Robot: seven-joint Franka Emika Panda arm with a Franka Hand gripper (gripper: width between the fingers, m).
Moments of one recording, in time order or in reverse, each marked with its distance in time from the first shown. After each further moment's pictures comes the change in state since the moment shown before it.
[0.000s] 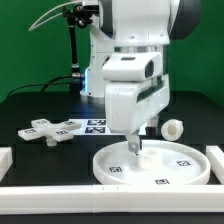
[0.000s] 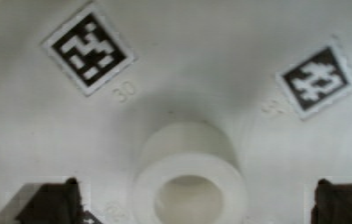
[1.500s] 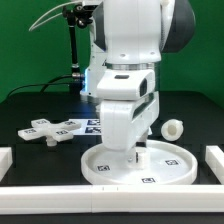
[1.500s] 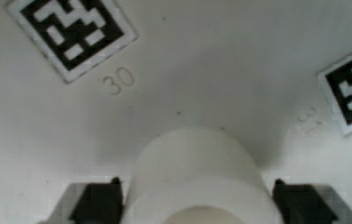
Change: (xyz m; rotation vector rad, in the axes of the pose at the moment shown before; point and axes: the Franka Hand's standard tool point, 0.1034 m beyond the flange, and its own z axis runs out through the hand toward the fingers) arm -0.002 0.011 0.031 0.013 0.003 -0.128
